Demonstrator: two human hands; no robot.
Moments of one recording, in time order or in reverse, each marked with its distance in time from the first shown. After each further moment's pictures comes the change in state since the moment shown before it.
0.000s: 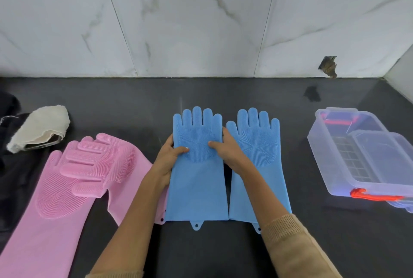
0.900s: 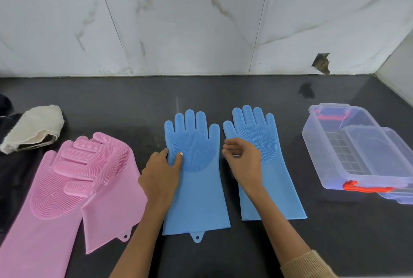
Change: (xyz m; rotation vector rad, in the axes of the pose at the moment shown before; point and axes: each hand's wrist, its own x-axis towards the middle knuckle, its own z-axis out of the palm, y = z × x) left_hand -0.032 -0.036 -0.002 1.138 0.631 0.426; right_hand -0.052 0.028 -0.024 -0.284 0.422 -0.288
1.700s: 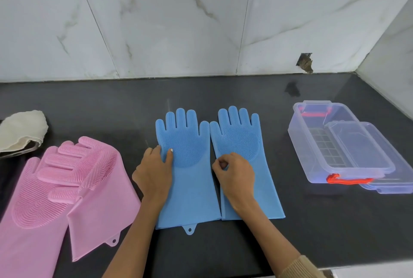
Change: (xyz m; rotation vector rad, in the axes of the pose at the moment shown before) left_hand 0.006 0.013 0.010 0.052 0.038 0.041; right_hand -0.024 0.012 -0.001 -0.458 0.023 -0.050
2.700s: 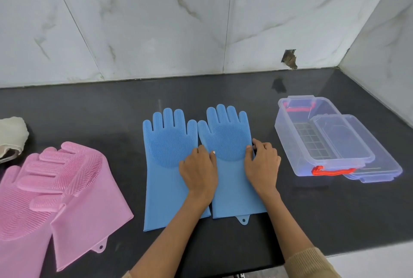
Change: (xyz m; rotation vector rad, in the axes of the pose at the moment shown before) left_hand -0.054 0.098 0.037 0.146 -0.207 0.202; right_hand 0.026 0.068 -0.036 -0.076 0.195 0.193
